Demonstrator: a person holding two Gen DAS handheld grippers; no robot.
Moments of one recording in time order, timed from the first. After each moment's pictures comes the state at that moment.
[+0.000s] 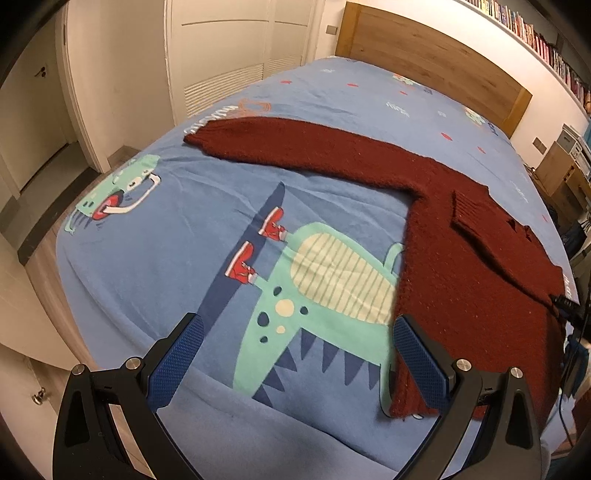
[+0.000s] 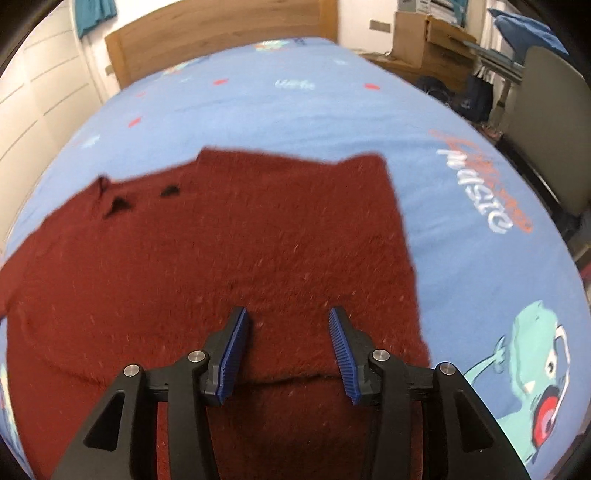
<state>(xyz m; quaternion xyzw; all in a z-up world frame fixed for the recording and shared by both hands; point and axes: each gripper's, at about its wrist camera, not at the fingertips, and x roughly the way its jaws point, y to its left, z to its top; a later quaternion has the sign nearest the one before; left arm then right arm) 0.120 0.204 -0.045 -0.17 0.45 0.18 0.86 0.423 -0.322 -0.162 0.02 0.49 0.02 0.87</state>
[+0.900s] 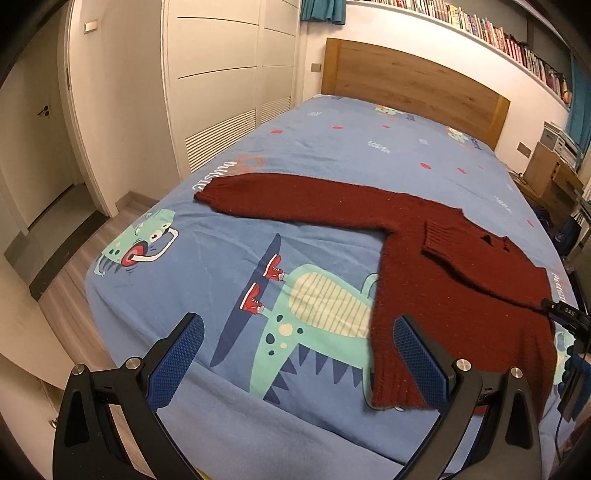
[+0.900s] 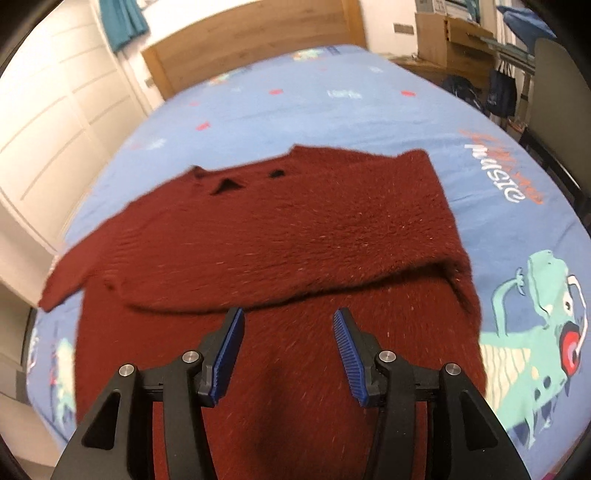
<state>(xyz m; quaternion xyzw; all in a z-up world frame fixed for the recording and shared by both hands) 0.087 0.173 0.023 -0.12 0.39 0.17 0.90 0.338 -0.279 -0.111 0.07 0.47 0.10 0.88</state>
